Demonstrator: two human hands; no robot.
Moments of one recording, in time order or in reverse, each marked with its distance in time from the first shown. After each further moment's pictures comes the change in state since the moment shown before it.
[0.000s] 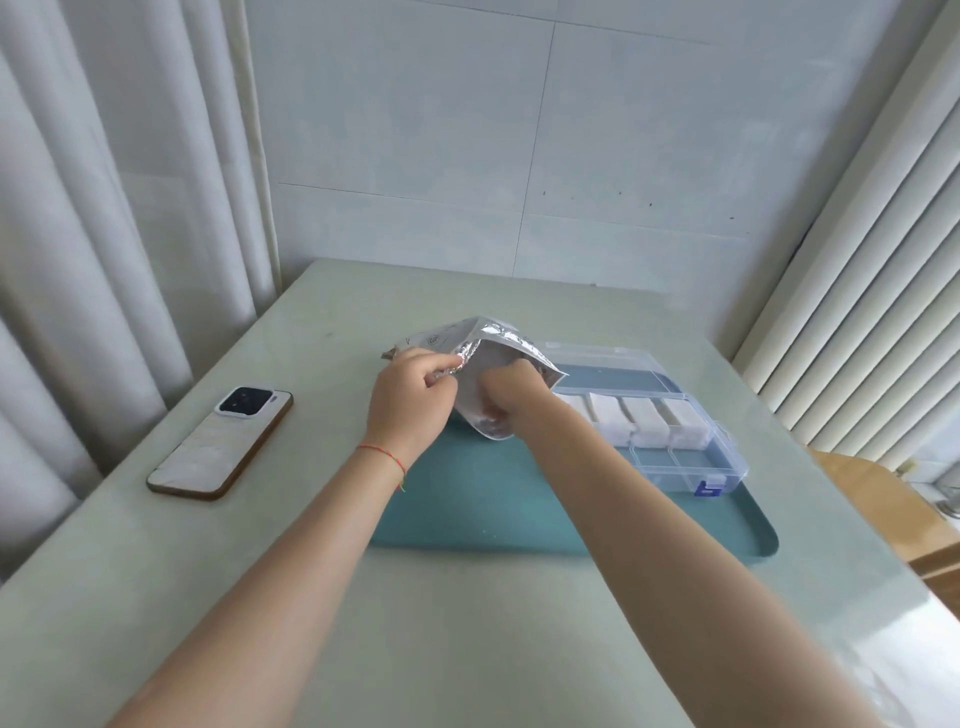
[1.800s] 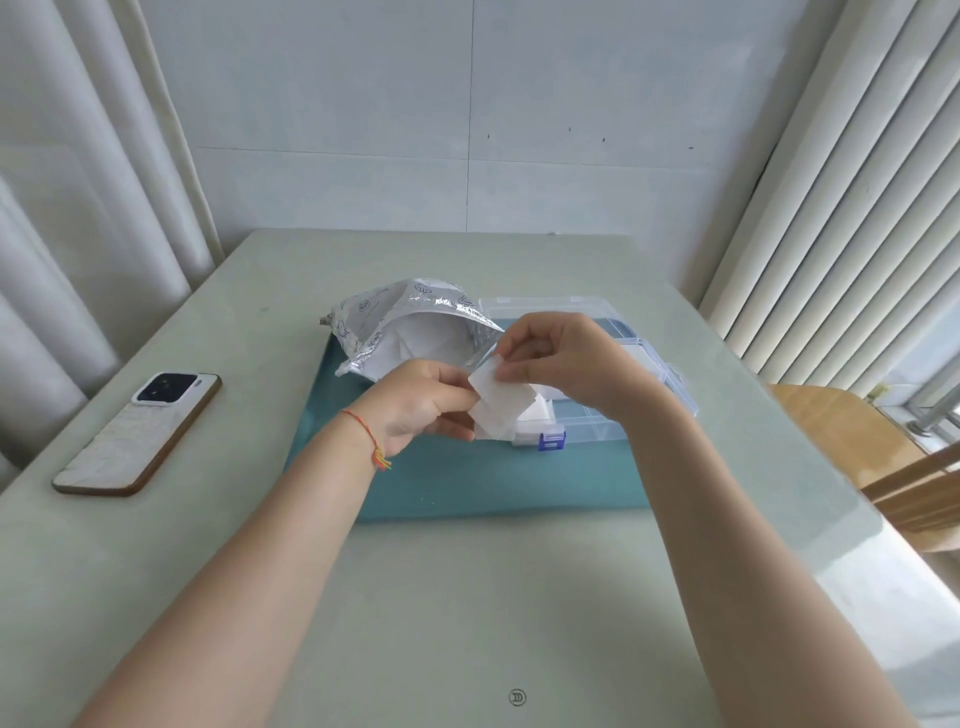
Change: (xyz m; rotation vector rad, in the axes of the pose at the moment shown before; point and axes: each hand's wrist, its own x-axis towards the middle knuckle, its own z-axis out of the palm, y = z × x) left_hand -0.022 0.029 0.045 -0.395 -0.690 -0.398; right_hand -0.039 0.063 -0.117 0.040 -0.222 -0.486
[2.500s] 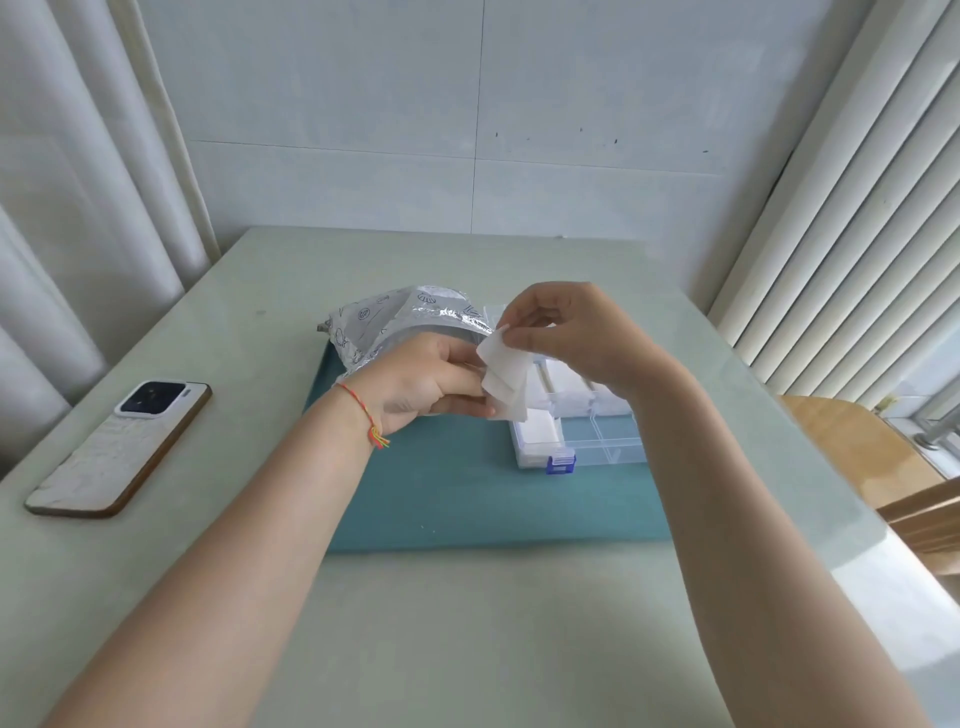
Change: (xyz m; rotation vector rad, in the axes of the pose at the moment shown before) left_hand 0.019 0.029 -0.010 -0.063 -0.099 0.034; right_hand 0.031 -0.020 -0.012 -0.129 0.071 -0.111
